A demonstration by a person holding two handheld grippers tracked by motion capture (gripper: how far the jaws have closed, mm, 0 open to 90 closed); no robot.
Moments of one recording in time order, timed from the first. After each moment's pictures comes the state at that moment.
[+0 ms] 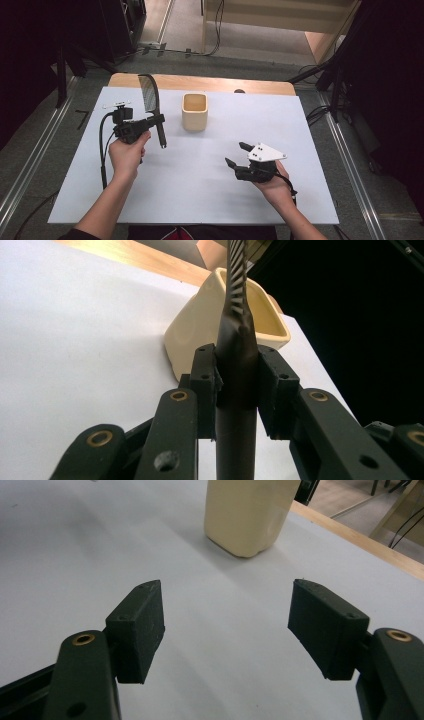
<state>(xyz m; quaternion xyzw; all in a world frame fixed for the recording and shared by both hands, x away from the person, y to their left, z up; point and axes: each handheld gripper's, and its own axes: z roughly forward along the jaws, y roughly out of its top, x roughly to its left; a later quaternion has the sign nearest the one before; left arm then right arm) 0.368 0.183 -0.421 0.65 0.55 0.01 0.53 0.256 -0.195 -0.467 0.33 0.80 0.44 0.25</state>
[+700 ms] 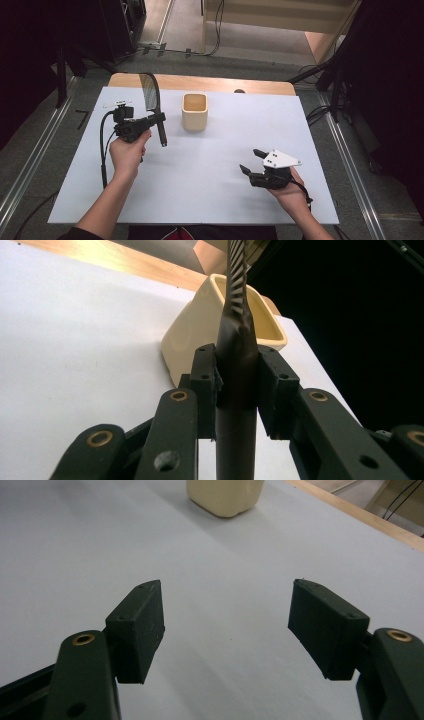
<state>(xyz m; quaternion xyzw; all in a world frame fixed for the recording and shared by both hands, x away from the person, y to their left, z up) 0.370 0.181 -0.419 0.65 0.54 0.02 0.54 0.239 -0.231 -0.475 0.35 0.81 0.42 0.24</state>
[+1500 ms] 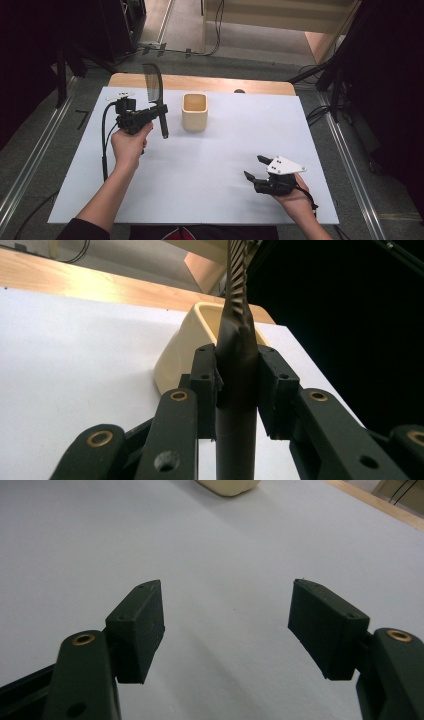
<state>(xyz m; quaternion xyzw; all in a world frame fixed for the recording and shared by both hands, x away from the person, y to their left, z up) 0.385 0.175 -0.406 0.67 0.50 0.04 0.55 0.225 -0.240 -0.483 0.35 0.81 0.41 0.24</state>
